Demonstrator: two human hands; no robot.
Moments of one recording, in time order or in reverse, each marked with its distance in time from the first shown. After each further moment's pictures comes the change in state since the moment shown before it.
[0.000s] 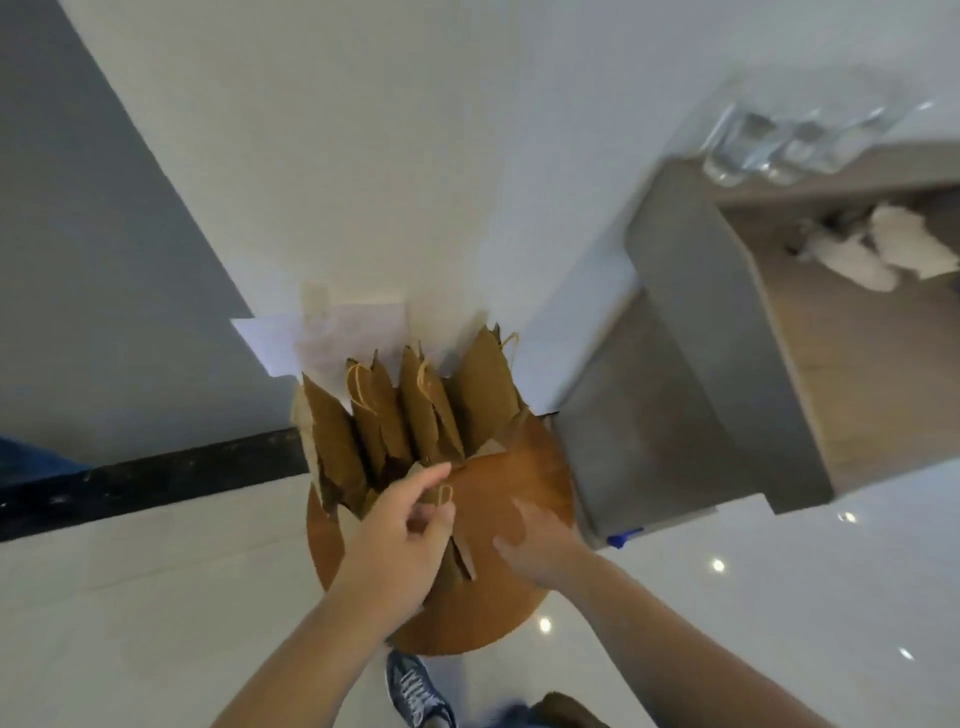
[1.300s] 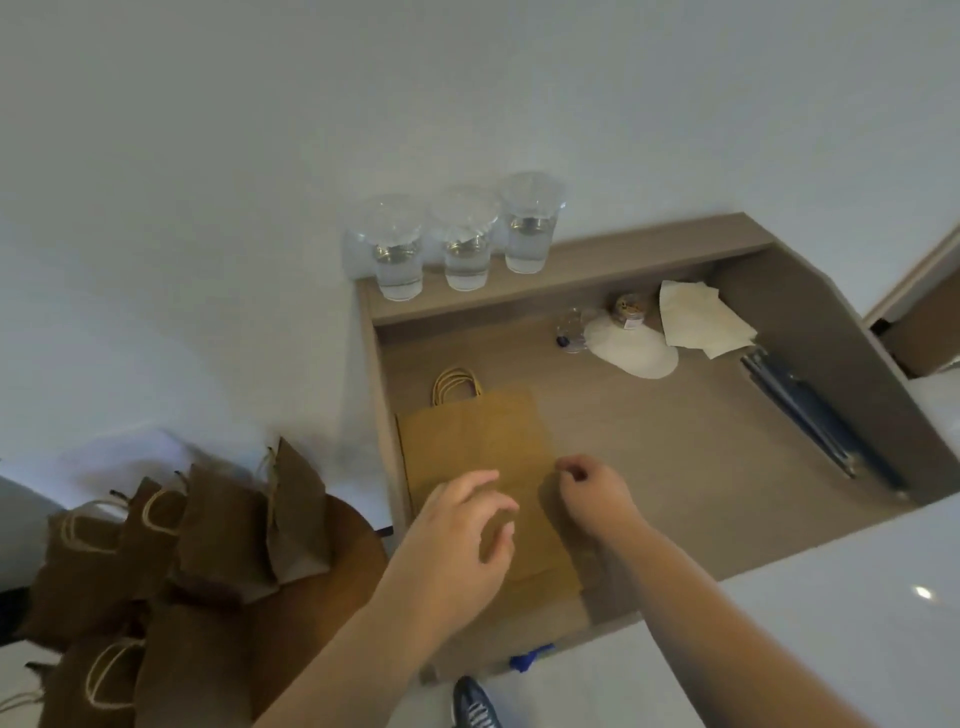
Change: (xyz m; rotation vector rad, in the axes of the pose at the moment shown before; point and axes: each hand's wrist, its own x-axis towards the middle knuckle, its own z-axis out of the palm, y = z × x) left_hand 0.094 0.314 0.422 0.518 0.026 0.543; right_hand 0.059 0.341 -0.433 0.408 0.428 -0.097
